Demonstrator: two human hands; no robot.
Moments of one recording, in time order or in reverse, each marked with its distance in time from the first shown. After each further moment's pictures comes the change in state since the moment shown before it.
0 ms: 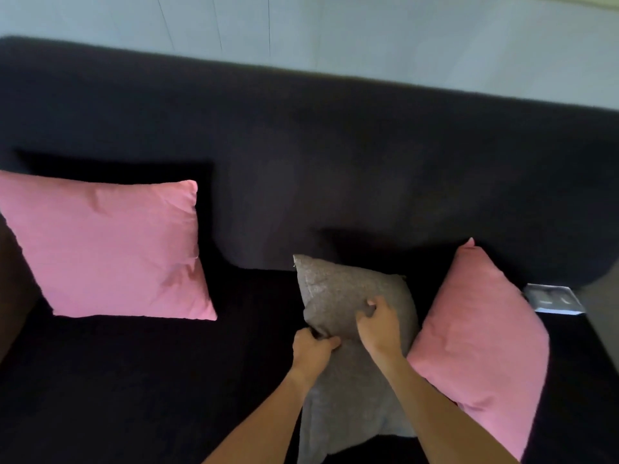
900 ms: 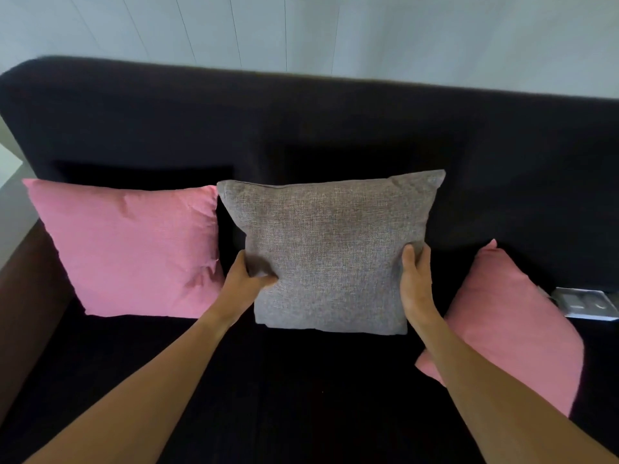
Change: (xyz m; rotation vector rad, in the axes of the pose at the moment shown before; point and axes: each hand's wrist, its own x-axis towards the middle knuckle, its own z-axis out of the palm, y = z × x) left_hand -0.006 0.109 -0.150 0.125 0.070 0.457; right_hand 0.033 -0.062 -0.050 0.671 0.037 -0.177
